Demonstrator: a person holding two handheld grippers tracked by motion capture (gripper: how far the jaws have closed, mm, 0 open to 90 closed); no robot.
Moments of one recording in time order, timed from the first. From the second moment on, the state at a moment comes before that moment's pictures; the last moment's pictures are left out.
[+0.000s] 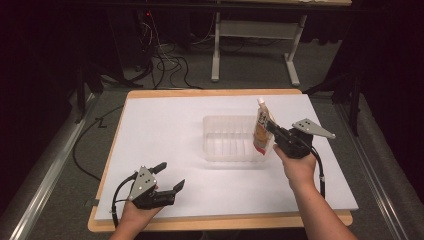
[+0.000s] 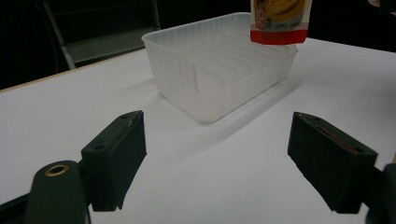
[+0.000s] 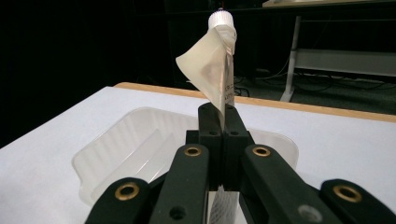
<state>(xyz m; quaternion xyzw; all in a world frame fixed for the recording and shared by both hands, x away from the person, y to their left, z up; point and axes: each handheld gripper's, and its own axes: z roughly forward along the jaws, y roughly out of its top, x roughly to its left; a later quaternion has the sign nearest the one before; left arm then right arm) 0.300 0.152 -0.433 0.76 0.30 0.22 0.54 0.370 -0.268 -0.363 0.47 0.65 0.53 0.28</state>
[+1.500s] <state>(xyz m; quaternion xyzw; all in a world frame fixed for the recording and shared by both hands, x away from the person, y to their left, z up) 0.301 0.151 -0.434 0.76 0.29 0.22 0.54 0.411 -0.250 -0.390 0.49 0.65 0.50 0.30</state>
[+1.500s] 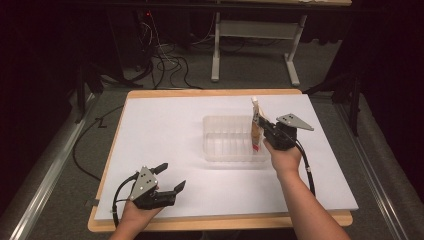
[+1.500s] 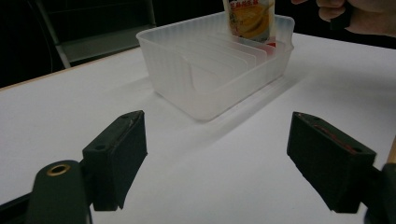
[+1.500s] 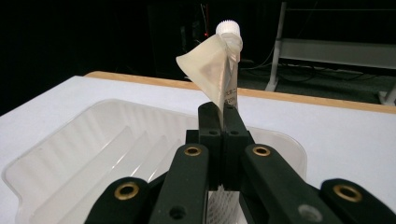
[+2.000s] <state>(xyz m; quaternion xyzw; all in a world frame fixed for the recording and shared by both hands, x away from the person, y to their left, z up) 0.301 0.150 -0.434 0.76 0.29 0.22 0.54 0.405 -0.250 -0.407 0.49 0.66 0.48 0.31</state>
